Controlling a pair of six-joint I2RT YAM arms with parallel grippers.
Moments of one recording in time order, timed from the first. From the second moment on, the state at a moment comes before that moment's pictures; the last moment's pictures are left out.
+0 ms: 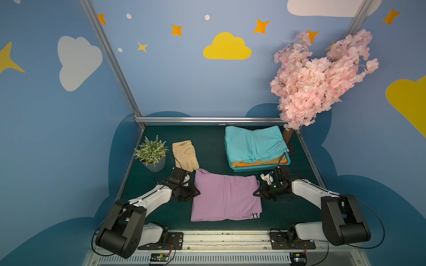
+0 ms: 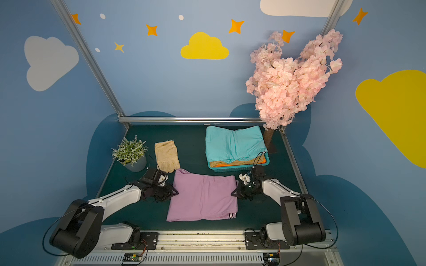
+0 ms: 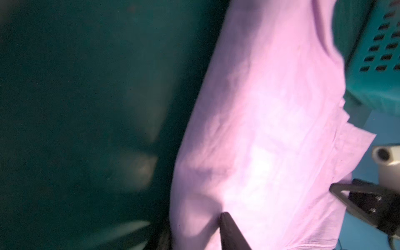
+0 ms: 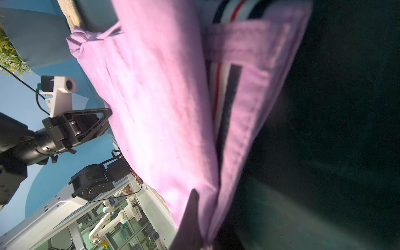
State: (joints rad) left arm -0.32 1.33 0.50 -0.33 0.45 -0.75; right arm 0.20 1.37 0.56 -0.52 -0.76 0.41
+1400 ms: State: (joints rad) left arm -0.44 1.81 2.03 -1.01 0.43 -0.77; right arm -0.09 1.57 1.61 -0.94 -0.85 0.45
